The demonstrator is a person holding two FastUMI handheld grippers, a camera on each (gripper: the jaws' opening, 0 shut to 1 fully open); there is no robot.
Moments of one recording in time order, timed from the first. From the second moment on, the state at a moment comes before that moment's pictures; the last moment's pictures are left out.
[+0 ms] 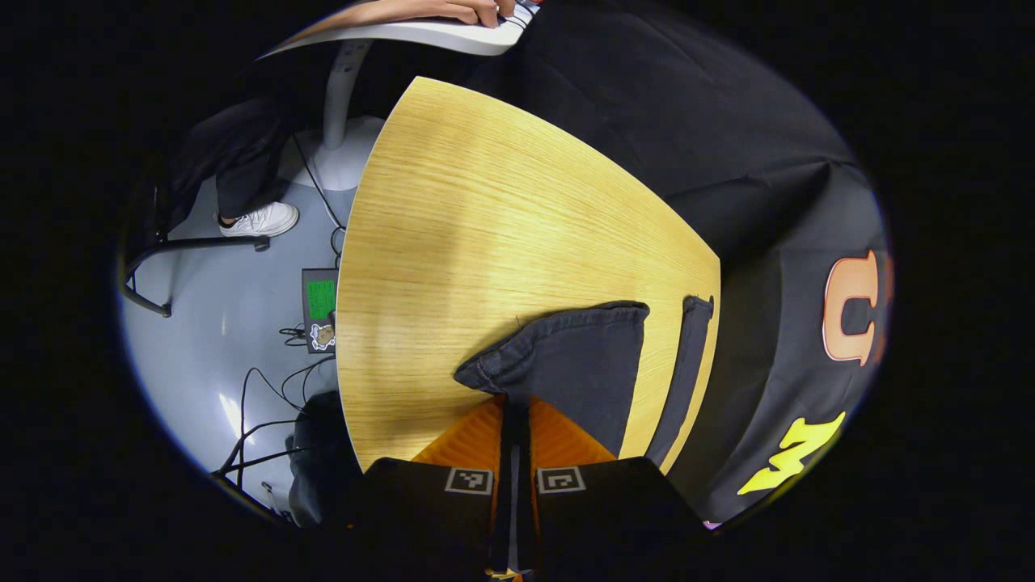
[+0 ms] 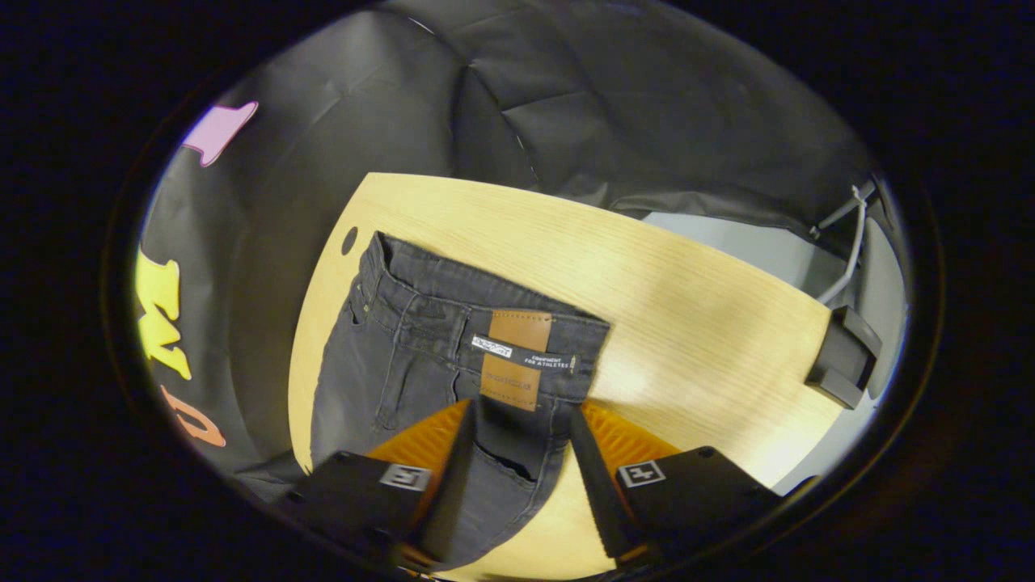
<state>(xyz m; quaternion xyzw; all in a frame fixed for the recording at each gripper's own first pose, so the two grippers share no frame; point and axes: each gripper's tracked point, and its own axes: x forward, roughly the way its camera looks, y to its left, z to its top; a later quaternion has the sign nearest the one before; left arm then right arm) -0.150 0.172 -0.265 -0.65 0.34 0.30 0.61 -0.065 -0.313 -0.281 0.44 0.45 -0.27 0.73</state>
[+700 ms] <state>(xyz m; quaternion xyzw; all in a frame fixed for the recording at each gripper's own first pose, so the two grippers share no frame) -0.091 0.179 -0.199 -0.71 0.30 0.29 0.58 -0.023 -0.298 -0.197 0.54 0.37 -0.20 0.73</state>
